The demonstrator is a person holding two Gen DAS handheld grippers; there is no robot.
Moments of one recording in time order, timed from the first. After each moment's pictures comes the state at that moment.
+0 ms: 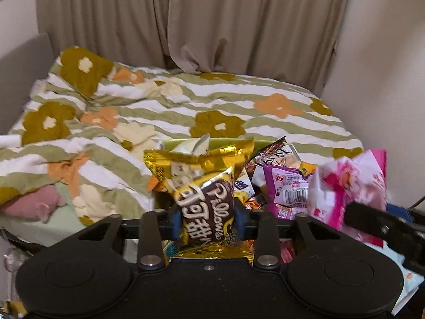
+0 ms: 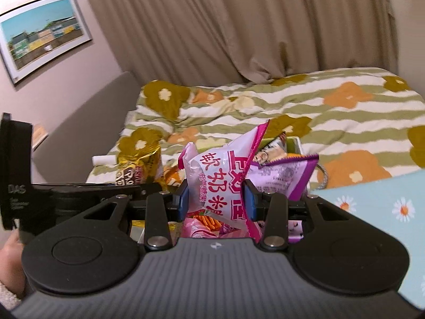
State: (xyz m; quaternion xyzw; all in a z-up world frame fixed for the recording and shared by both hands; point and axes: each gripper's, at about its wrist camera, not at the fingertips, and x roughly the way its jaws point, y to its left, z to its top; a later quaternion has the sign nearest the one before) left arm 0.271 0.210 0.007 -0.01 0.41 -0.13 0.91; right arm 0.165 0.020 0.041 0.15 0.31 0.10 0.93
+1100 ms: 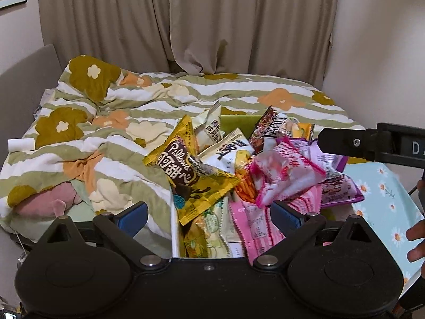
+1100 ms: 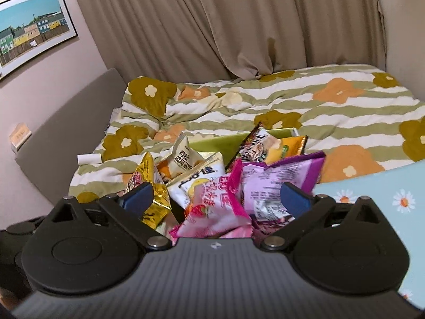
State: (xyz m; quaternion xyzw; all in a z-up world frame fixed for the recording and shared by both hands) left arm 0.208 0.234 -0.003 0.03 0.38 -0.12 0.92; right arm 0.171 0.039 0.026 0.14 0.31 0.08 0.94
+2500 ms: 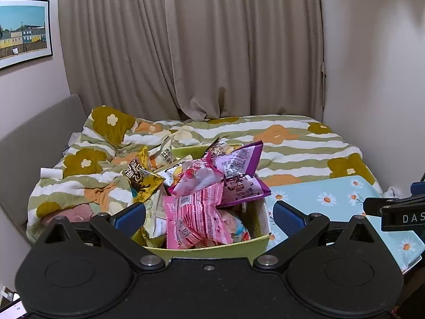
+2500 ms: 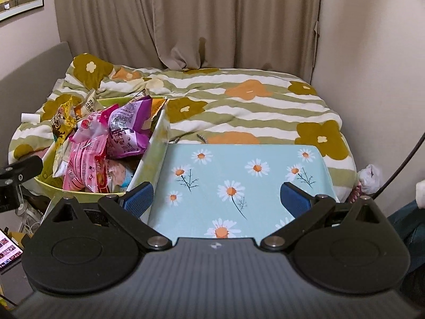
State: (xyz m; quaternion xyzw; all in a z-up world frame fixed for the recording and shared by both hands) left arm 0.039 0.105 0.033 0.07 0.26 -0.06 0.96; right arm -0.006 -0.103 0.026 0.03 0.34 -0.05 0.94
